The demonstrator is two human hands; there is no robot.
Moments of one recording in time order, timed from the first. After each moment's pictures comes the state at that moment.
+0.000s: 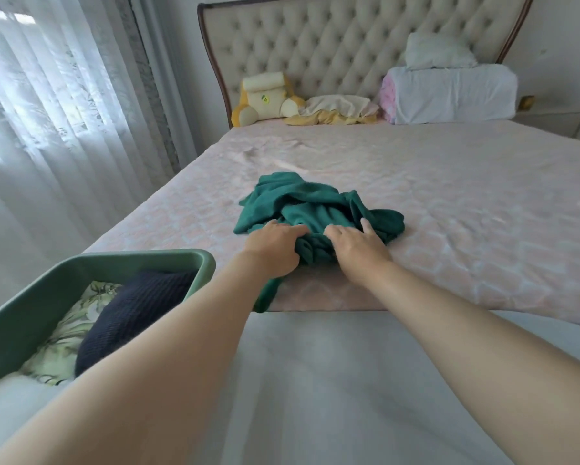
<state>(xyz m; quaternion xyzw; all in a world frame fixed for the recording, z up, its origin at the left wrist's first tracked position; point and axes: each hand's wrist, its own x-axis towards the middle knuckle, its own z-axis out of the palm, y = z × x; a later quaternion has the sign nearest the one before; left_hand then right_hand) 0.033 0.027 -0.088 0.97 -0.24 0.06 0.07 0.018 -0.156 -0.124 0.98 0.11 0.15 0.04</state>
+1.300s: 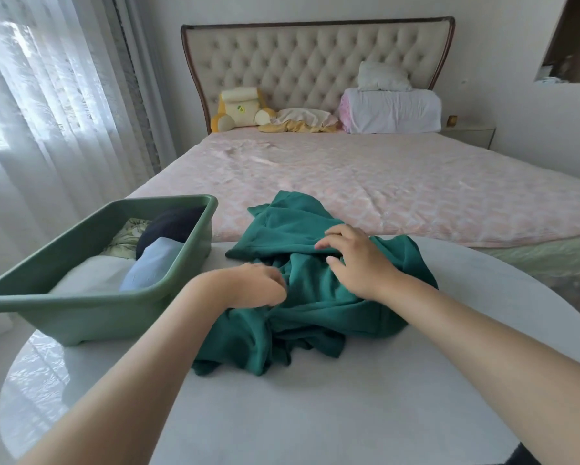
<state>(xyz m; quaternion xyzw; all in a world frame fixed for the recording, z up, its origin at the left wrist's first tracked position) -0.299 0.060 -0.069 0.95 -0.20 -0.21 0.14 -0.309 -0.168 -0.106 0.95 0.13 0.18 -0.22</state>
